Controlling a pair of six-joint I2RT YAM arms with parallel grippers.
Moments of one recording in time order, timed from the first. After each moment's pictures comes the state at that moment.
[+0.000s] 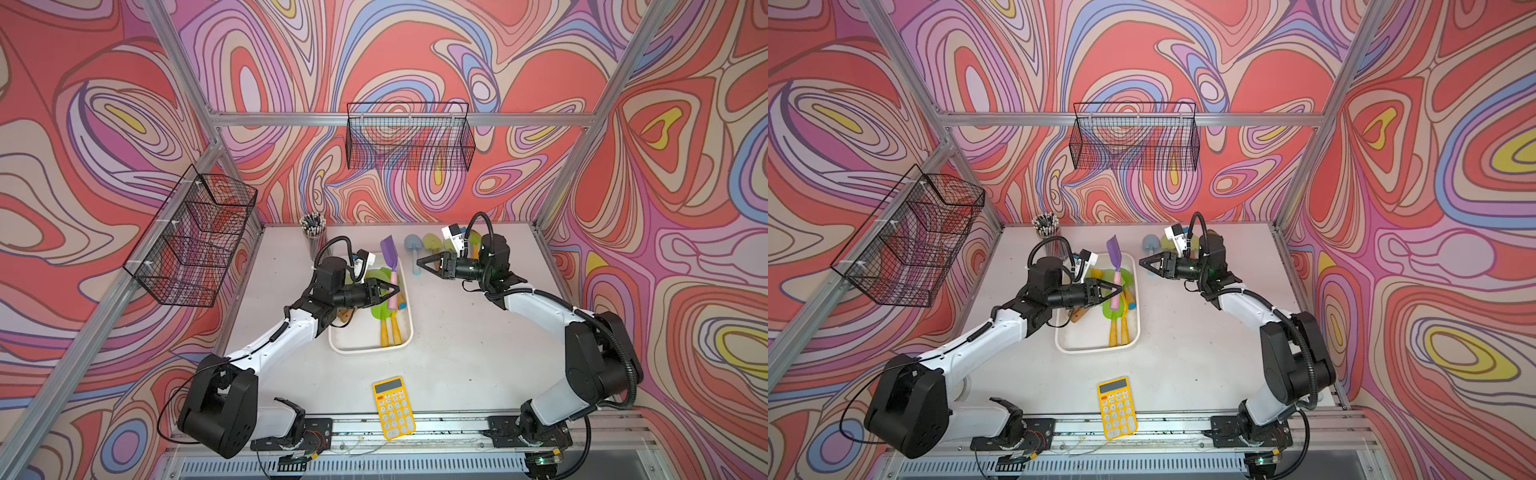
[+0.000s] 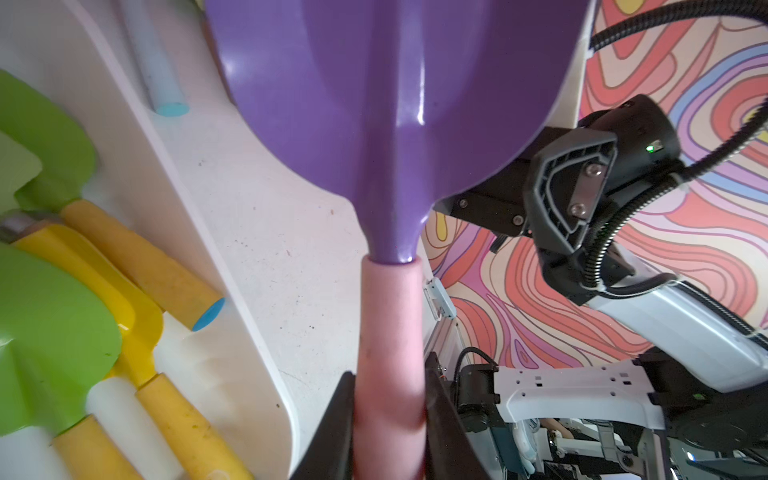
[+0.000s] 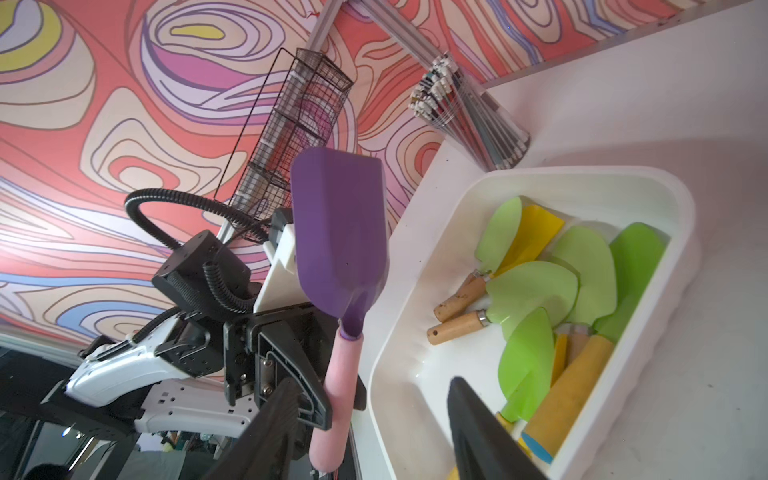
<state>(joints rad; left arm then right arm) -0.41 1.34 0.82 0.13 0.80 -0.82 0.30 1.59 0.99 0.45 -1.02 0.79</state>
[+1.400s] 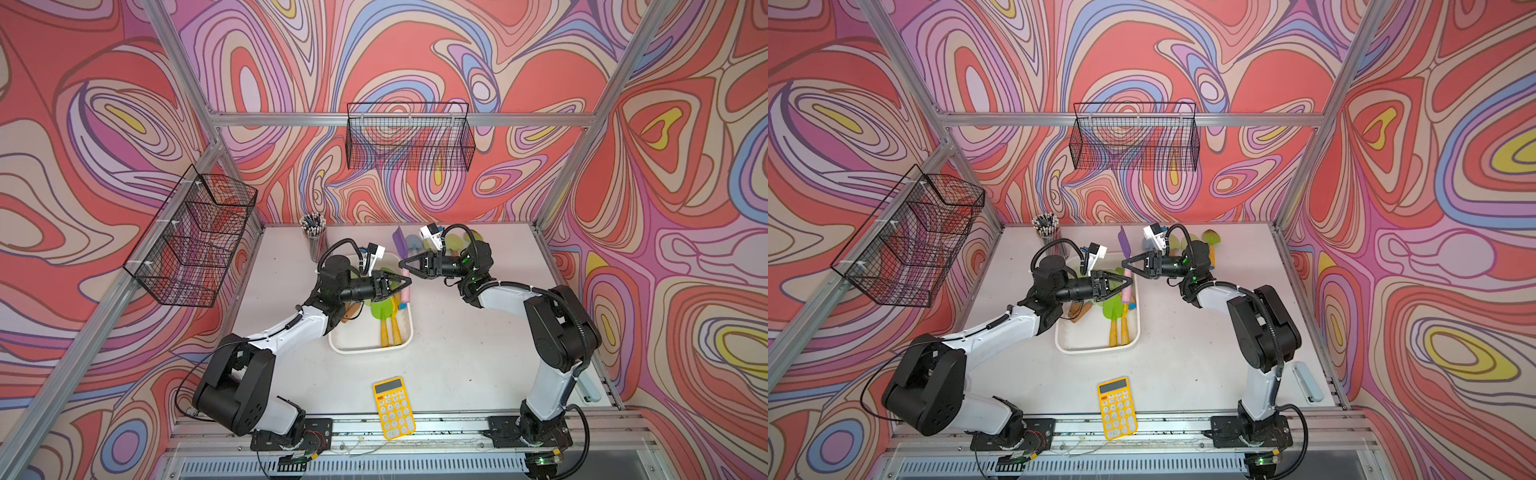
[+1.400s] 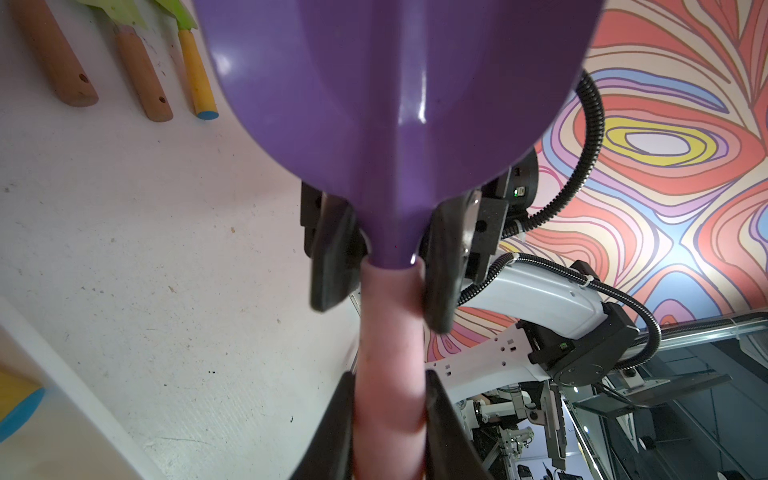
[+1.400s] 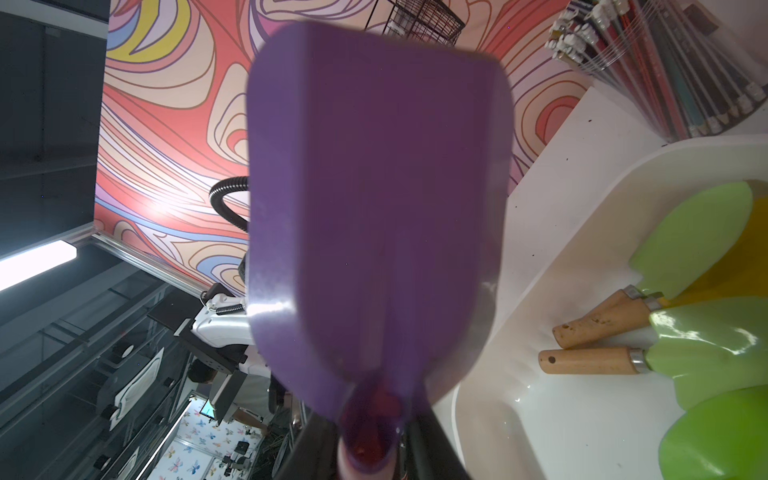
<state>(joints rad) -0.44 1.46 0.81 0.53 0.92 -1.07 0.39 1.86 1.06 1.09 -1.17 1.30</state>
